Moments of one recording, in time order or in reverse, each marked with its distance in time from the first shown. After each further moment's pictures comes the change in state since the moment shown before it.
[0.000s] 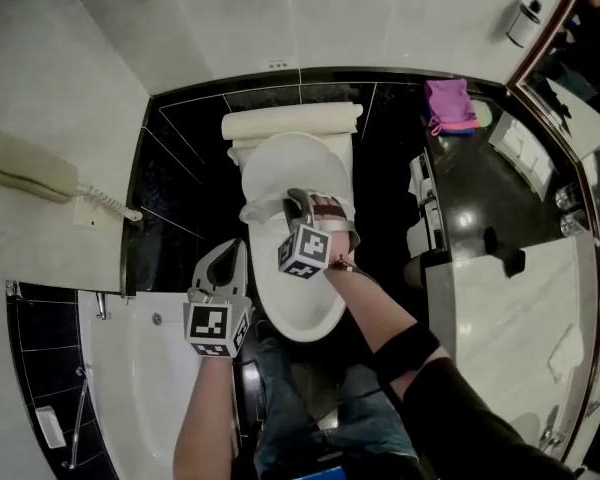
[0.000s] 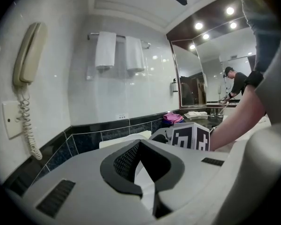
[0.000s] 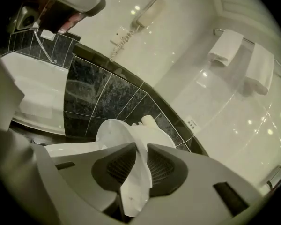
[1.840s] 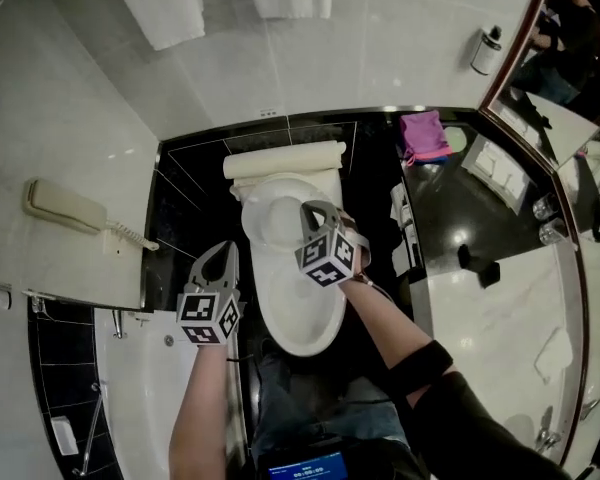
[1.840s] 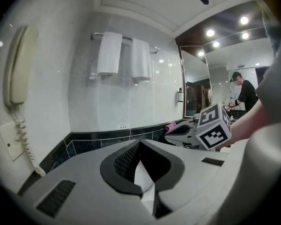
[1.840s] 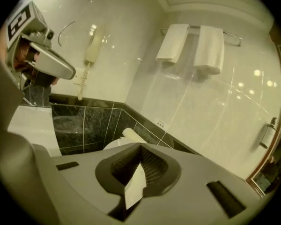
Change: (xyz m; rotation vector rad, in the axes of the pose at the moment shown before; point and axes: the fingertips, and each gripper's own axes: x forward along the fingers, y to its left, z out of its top) left arm 0.006 0.011 0.086 -0.117 0.006 0.004; right arm -0.100 -0.116 0.006 0.389 -0.103 -0.052
